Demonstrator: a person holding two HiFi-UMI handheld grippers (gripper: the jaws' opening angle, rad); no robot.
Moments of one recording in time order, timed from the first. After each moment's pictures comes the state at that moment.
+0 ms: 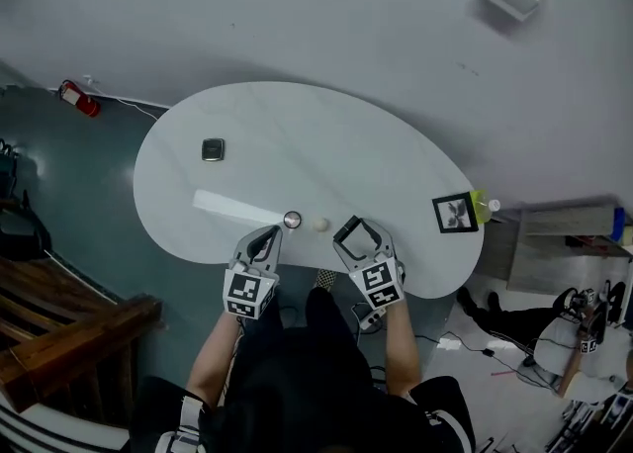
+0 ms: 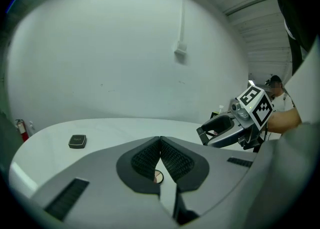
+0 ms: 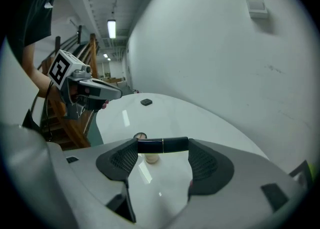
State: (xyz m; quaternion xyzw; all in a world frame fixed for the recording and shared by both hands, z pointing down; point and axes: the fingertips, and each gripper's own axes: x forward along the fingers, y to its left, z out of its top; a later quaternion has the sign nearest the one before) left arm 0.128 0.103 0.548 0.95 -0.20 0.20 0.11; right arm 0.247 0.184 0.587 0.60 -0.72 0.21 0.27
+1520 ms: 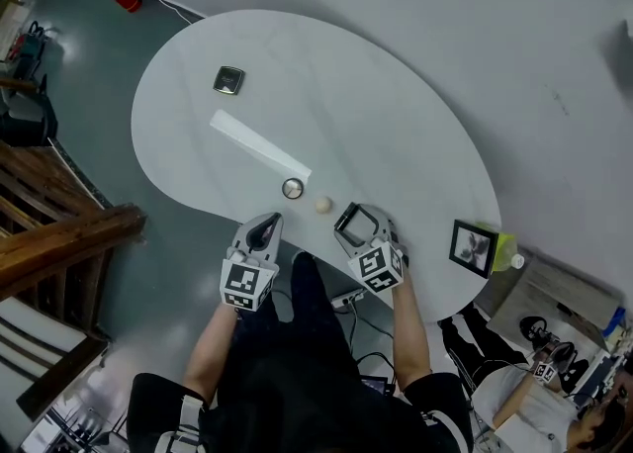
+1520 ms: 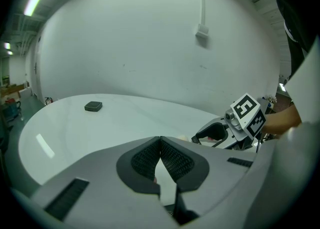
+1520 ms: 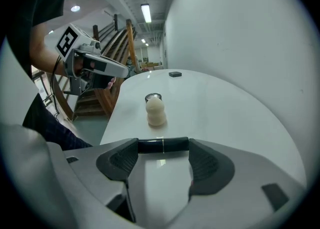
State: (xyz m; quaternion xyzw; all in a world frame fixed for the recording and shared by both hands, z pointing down) left arm 0.133 0.128 0.631 0.89 -0.34 0.24 0.18; right arm 0.257 0.183 0.715 0.40 -0.82 0.21 0.36
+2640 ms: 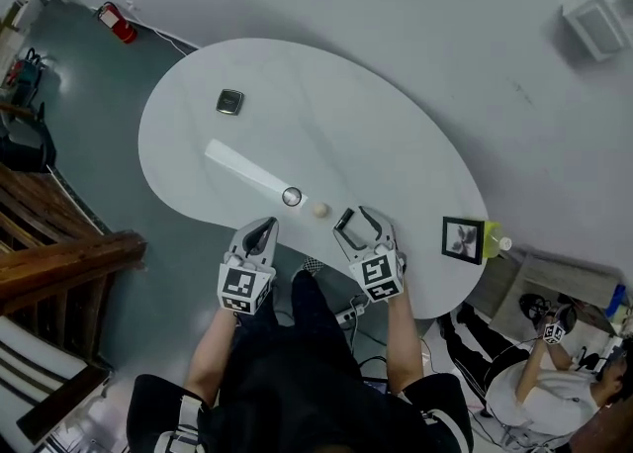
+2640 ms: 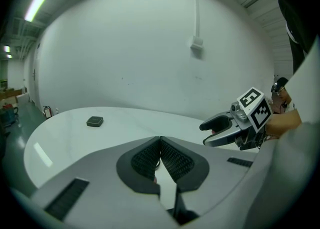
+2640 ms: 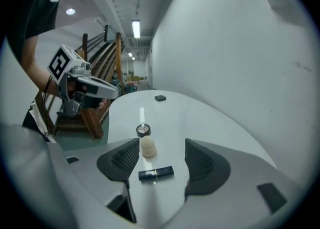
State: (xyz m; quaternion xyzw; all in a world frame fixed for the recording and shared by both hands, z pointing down) left arm 0.122 0.130 0.584 0.91 -0.33 0.20 0.15; right arm 0.262 0.171 0.626 0.50 -0.80 0.17 0.29
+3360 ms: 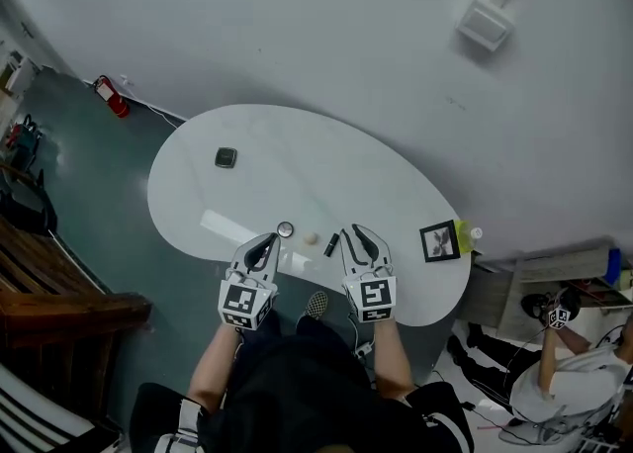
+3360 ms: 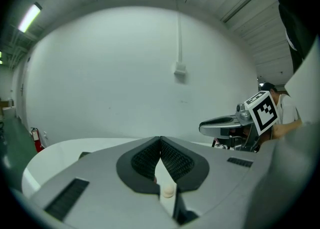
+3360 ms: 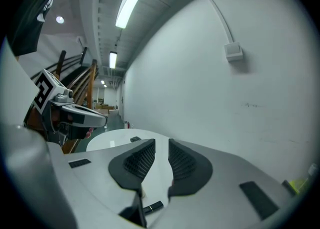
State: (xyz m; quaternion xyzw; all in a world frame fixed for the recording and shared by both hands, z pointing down) left arm 0.139 0.149 0.465 0.95 -0.29 0.12 0.07; right arm 0.277 0.192 0.472 0.67 -0.73 0.08 0.12
